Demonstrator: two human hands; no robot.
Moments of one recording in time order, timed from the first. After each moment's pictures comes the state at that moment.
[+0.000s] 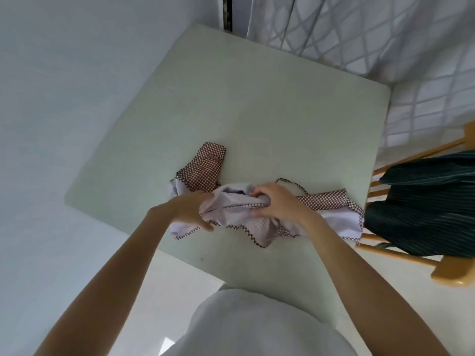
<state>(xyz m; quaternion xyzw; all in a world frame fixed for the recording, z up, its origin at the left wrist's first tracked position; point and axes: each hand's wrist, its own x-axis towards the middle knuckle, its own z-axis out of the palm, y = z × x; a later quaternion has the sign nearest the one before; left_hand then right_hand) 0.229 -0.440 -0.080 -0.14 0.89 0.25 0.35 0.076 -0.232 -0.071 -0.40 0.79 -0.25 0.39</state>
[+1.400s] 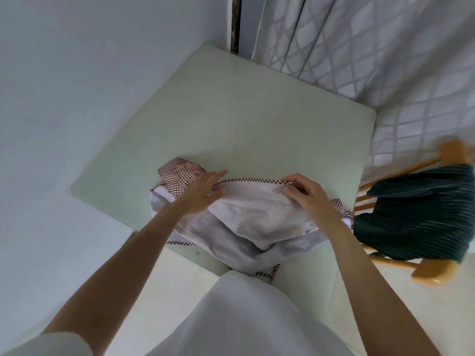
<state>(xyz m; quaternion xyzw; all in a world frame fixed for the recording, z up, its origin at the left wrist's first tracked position) 0.237 -0.426 -0.096 -0.15 0.93 0.34 0.07 0.085 -0.183 -0.012 -0.27 0.78 -0.47 0.30</state>
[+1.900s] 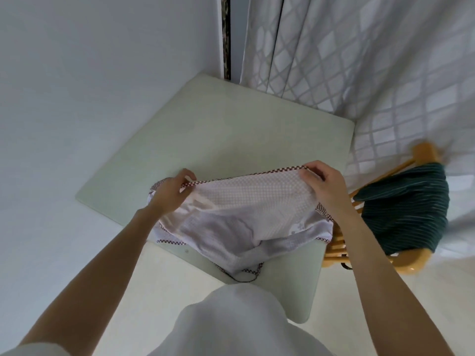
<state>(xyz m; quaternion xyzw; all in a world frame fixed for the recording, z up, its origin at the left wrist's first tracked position) 0.264 -0.402 -0.038 -0.24 0.92 0.31 -0.06 0.058 -0.111 0.030 -0.26 0.81 -0.50 0.16</state>
